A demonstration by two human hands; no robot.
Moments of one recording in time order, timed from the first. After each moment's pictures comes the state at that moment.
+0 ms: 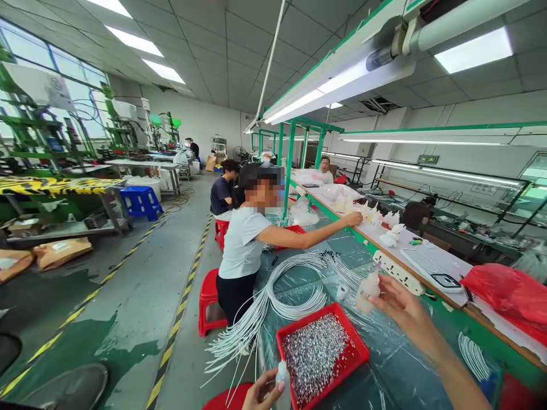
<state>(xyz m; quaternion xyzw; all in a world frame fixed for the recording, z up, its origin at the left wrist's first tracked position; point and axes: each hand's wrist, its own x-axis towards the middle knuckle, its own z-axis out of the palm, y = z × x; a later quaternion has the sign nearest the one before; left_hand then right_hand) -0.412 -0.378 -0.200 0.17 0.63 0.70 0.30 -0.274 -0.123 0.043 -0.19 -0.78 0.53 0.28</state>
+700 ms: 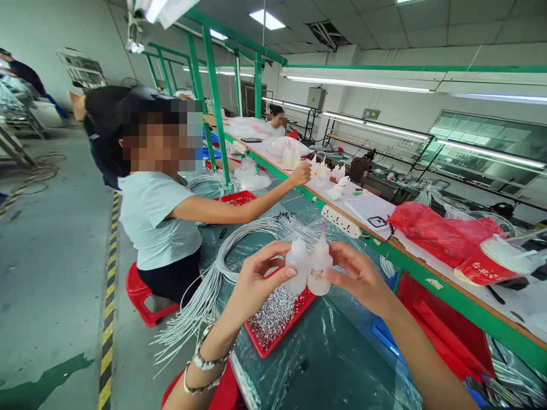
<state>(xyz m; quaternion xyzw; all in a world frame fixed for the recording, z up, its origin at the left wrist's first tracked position) -0.422 -0.257 0.020 0.45 0.49 0.70 0.27 -0.249 -0.147 0.063 -0.12 -0.77 0.58 0.23</state>
